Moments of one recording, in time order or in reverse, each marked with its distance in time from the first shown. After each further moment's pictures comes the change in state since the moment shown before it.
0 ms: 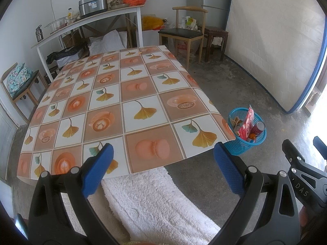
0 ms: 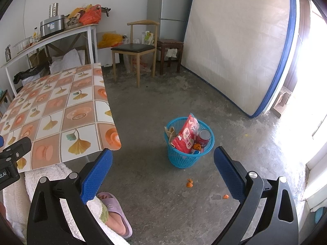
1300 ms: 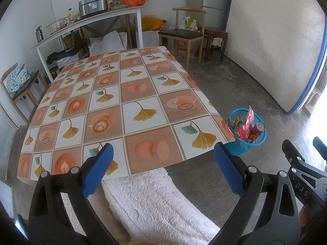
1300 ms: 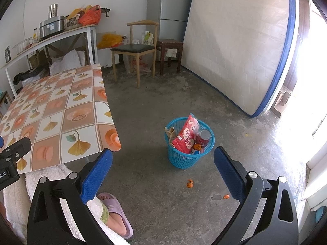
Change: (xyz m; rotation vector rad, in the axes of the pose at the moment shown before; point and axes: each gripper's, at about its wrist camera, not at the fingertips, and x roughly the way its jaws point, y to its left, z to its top) left arm 0.000 0.000 0.000 -0.002 0.003 -0.001; right arm -0.004 0.000 0.002 0.008 -0.003 -0.005
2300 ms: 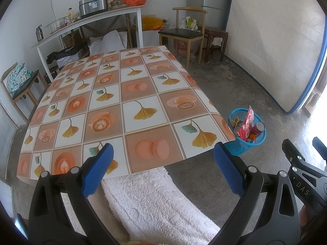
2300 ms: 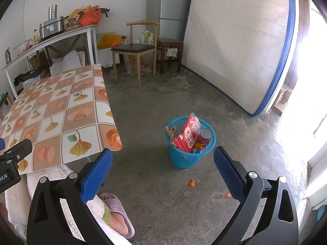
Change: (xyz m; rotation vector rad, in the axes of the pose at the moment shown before) left arm 0.000 0.001 0.000 0.001 -0.001 -0.001; right arm 0.000 0.001 -0.002 0.007 0.003 0.004
